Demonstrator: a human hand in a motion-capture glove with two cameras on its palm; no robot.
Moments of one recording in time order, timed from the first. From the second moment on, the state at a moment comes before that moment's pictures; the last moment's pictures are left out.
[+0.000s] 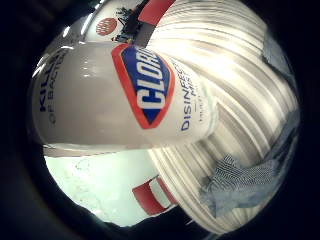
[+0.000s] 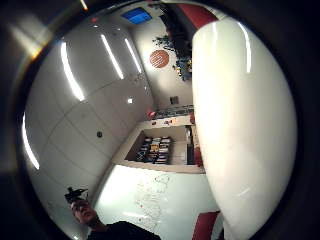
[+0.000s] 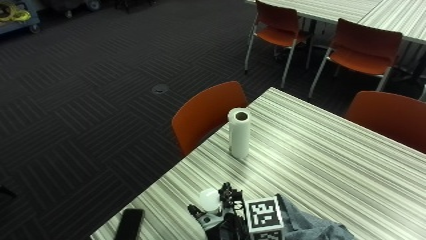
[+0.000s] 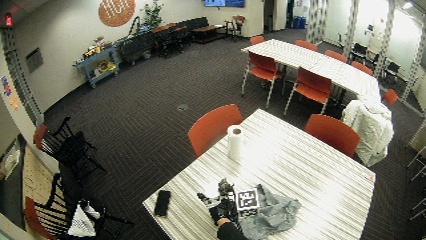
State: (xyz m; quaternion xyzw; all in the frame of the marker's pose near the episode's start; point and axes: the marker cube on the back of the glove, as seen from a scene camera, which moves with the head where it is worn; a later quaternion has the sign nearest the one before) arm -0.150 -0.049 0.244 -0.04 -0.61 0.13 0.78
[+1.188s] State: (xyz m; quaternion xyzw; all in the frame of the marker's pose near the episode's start) arm -0.231 -0.001 0.165 -0.04 -0.67 -0.03 0.74
